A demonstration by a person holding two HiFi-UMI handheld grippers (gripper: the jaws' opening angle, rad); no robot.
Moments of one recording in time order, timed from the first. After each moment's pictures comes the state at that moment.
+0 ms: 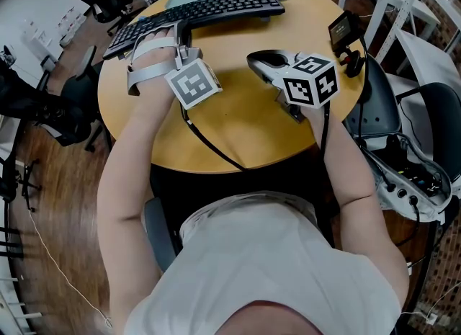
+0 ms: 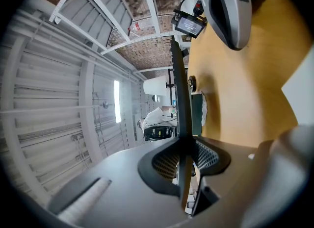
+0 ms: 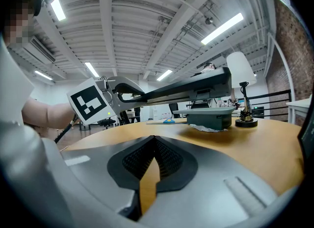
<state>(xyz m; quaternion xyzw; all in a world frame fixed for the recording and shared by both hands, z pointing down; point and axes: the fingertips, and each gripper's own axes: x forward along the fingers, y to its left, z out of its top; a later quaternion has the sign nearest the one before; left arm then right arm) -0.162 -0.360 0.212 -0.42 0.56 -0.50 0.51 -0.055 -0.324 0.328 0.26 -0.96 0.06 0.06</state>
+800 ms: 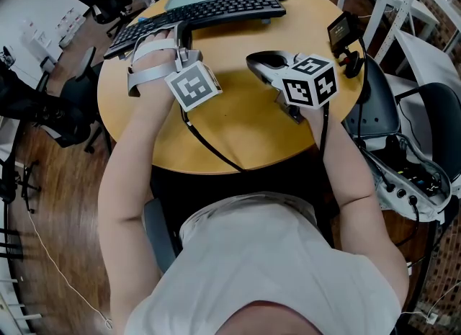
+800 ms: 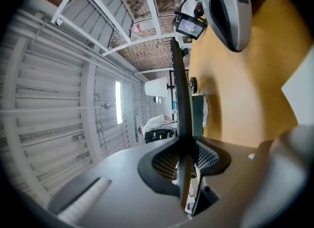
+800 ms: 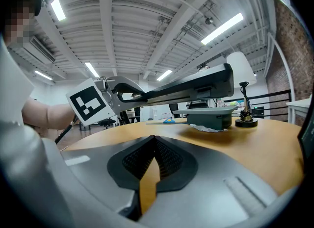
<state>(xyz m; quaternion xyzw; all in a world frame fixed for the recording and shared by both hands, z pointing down) -0.161 -0.358 0.211 -0.42 0.56 -0.49 0.52 -0.056 -0.324 0.327 0.26 -0.96 0.06 0.06</state>
